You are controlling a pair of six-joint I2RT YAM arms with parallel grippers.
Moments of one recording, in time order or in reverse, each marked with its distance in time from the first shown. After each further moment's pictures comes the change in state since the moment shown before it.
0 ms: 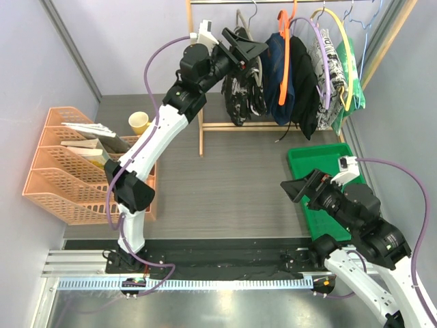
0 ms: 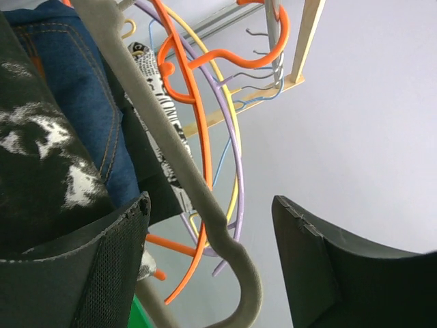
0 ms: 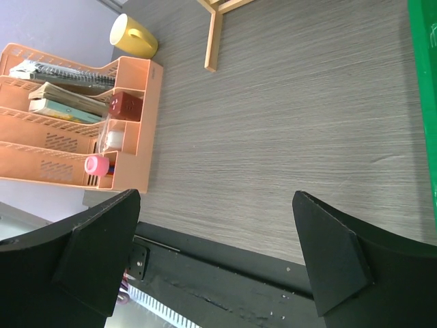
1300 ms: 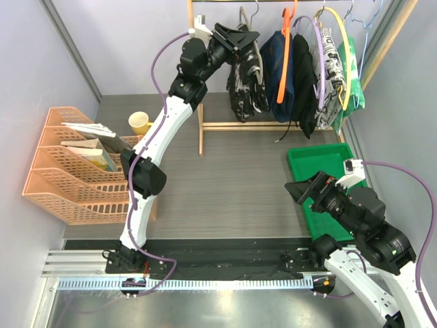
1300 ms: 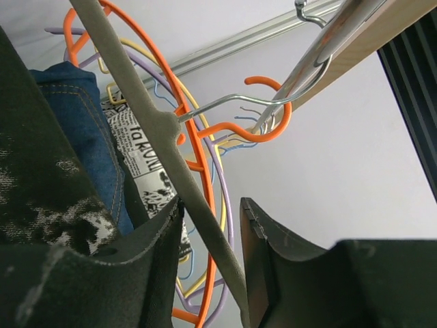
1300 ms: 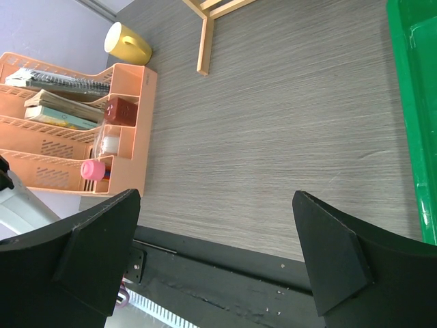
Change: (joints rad) left arm 0.091 0.253 0.252 0.132 0.075 -0.196; right arm 0.000 -0.032 0.024 -0.054 0.037 0.003
